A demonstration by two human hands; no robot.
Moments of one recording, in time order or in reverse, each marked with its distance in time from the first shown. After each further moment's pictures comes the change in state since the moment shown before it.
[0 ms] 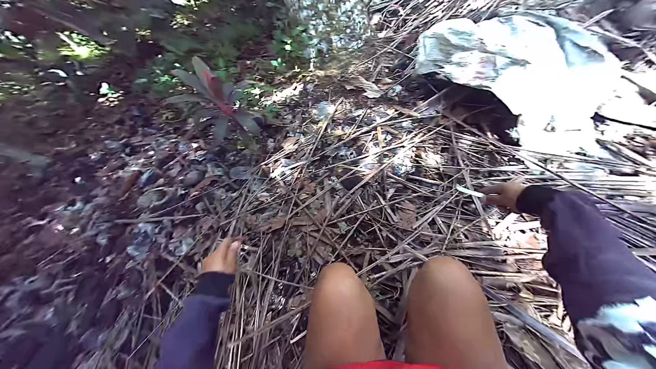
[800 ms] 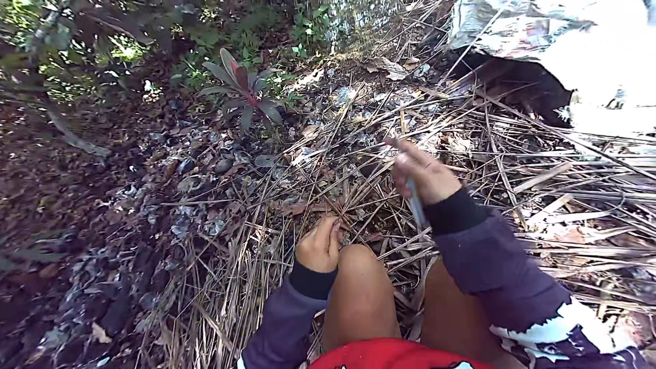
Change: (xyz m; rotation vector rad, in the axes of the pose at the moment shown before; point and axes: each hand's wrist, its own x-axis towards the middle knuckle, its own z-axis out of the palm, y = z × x) left_hand -0.076 0.152 0.073 -0.134 0.523 0.692; right_hand -0.071 -0.175 0.101 1.056 0.050 -0.843
